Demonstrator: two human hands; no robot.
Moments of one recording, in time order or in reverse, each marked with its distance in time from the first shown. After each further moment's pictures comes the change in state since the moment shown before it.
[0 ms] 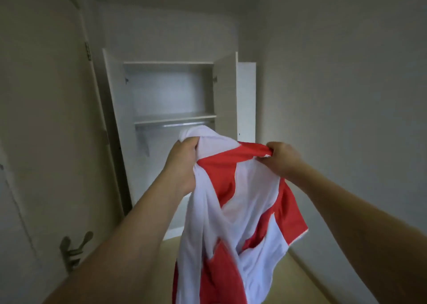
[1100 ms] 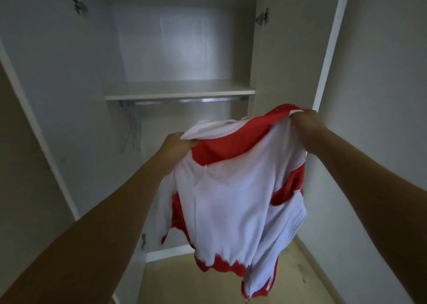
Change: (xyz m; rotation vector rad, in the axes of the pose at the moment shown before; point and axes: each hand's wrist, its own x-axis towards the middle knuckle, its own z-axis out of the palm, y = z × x) left_hand 0.726 -0.181 -0.223 0.646 0.101 -0.032; right_hand 0.617 0.075 0.360 0.651 0.049 0.373
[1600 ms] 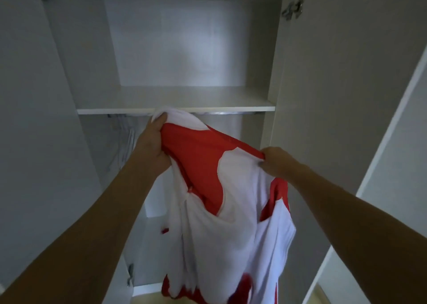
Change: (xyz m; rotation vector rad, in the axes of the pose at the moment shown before) left_hand 0.201 0.008 0.003 -0.846 0.210 -0.157; right_hand 0.229 0.089 0.151 -0.944 -0.475 -0.301
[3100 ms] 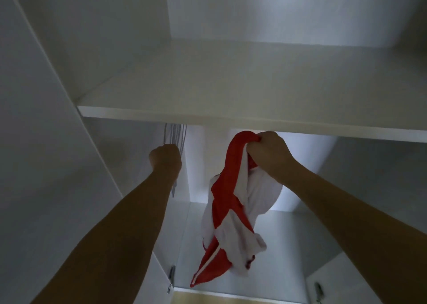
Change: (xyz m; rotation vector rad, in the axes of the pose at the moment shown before) left_hand 0.446 -0.029 -0.286 2.264 0.405 -0.166; right_hand 0.354 -0.263 0.178 0.654 -0.074 -0.044
